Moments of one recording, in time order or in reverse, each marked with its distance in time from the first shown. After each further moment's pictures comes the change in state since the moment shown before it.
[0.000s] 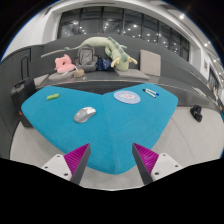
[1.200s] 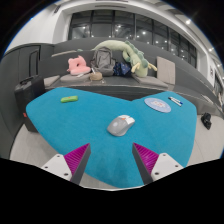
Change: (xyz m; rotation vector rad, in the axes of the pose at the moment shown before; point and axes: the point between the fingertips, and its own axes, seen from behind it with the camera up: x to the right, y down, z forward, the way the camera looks) arm -0.173 -0.024 0.100 0.092 -0.073 -0.036
